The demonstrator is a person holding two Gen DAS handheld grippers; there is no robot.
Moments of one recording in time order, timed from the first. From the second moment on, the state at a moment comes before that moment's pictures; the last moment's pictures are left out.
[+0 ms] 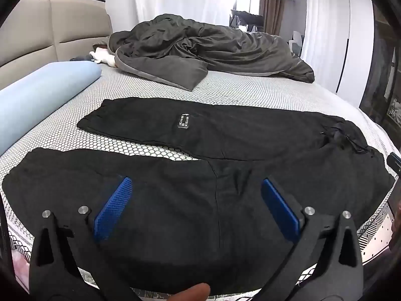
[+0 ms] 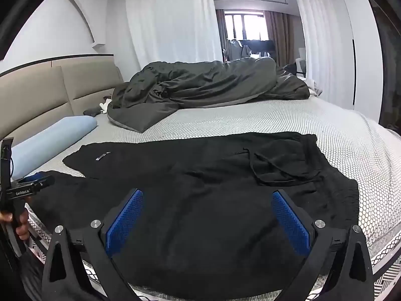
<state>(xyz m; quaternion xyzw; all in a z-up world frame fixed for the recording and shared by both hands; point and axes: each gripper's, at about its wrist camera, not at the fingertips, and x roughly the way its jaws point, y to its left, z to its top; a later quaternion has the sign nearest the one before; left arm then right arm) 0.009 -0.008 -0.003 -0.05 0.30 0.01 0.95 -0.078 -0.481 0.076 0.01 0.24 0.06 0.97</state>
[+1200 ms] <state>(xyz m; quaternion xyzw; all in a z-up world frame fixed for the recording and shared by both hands) 0.008 -0.011 -0.003 -0.05 0.30 0.01 0.95 -0.073 -0.483 0.077 0.00 0.24 0.06 0.97</state>
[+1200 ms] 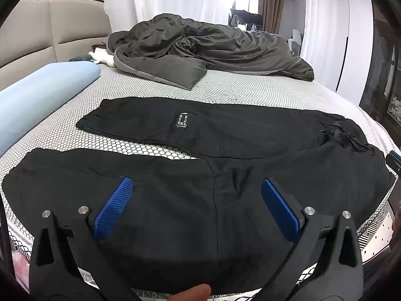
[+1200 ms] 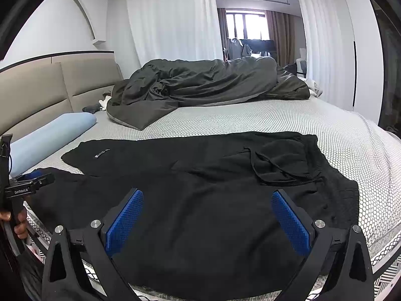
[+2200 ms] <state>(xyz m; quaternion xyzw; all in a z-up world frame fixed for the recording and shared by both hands) 0.008 -0.012 -0.004 -0.05 0.30 0.01 0.95 -0.074 -0.484 0.078 0.01 0.24 0.05 0.97</state>
